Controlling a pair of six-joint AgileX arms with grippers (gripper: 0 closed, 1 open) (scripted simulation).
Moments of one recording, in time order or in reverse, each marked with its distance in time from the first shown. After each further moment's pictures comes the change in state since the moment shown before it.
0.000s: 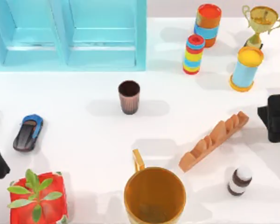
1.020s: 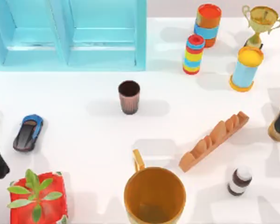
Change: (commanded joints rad) left arm 0.000 0.000 0.000 0.000 0.000 0.000; right arm -0.372 -0.956 -0.807 0.626 0.022 -0.207
